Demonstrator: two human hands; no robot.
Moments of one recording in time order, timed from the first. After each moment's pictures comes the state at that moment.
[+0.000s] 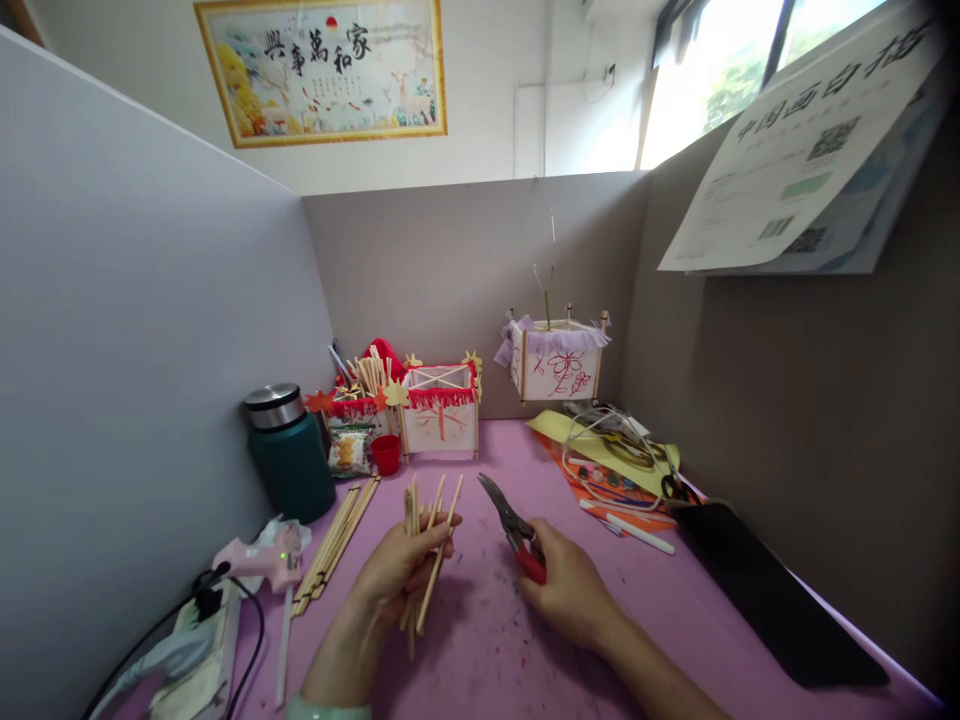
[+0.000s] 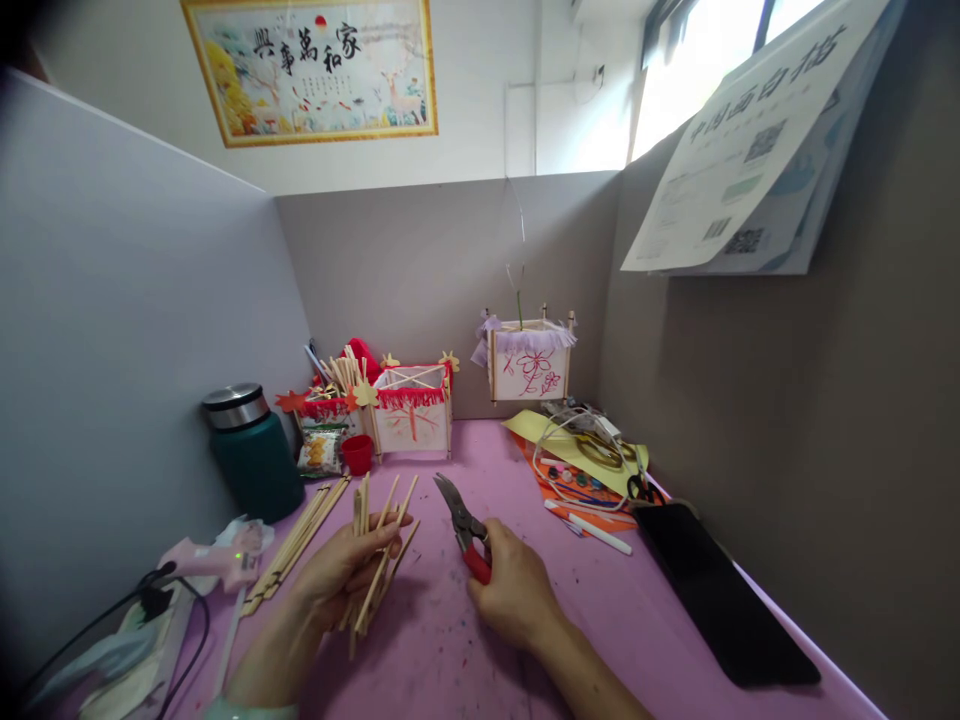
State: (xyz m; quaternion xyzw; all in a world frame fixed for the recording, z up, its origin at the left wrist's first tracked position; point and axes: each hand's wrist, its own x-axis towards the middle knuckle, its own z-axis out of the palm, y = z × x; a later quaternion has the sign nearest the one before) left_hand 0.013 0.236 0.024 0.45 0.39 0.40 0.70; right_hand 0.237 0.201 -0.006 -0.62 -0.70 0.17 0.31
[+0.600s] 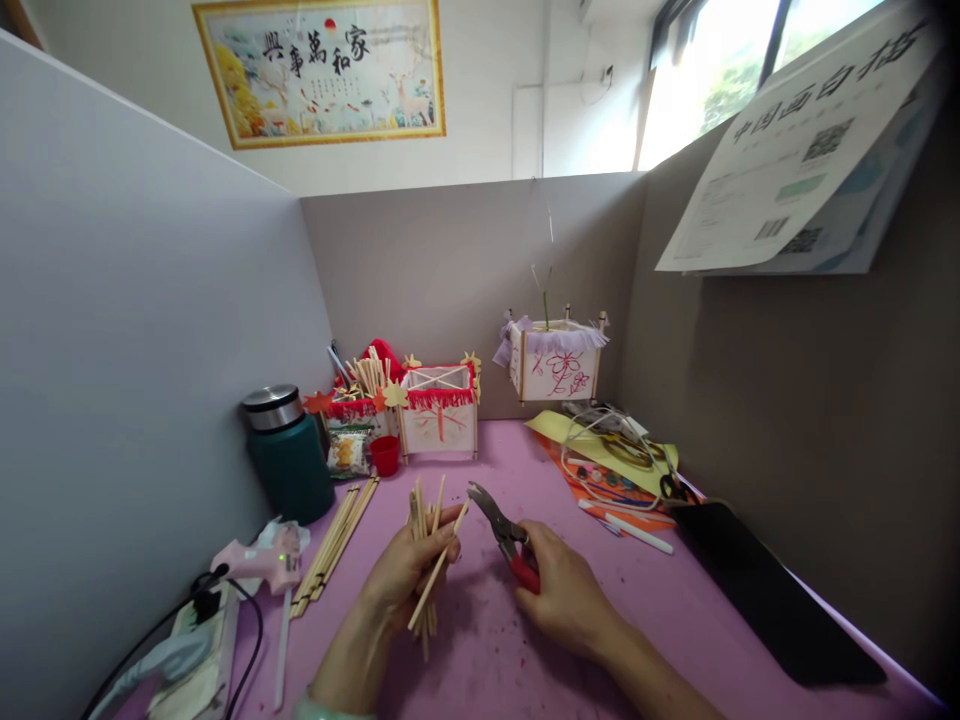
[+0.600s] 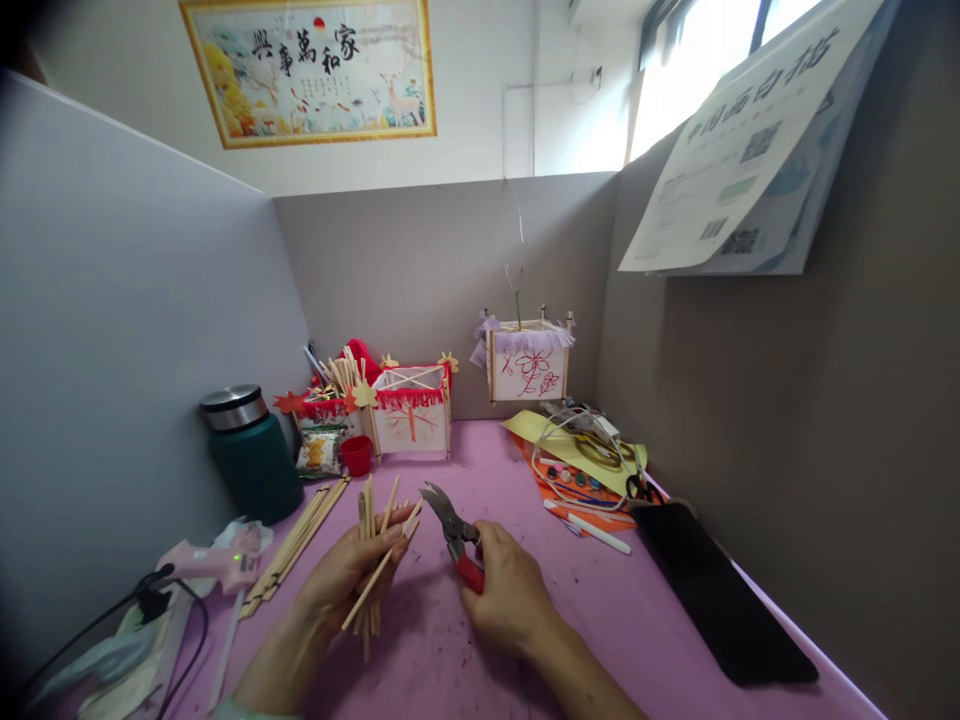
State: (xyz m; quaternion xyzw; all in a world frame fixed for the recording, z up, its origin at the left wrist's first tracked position) left_hand 0.020 0.237 0.012 0.43 0.36 0.43 0.70; right_hand 0.234 0.195 -0.001 -0.58 -0.73 0.18 0.32
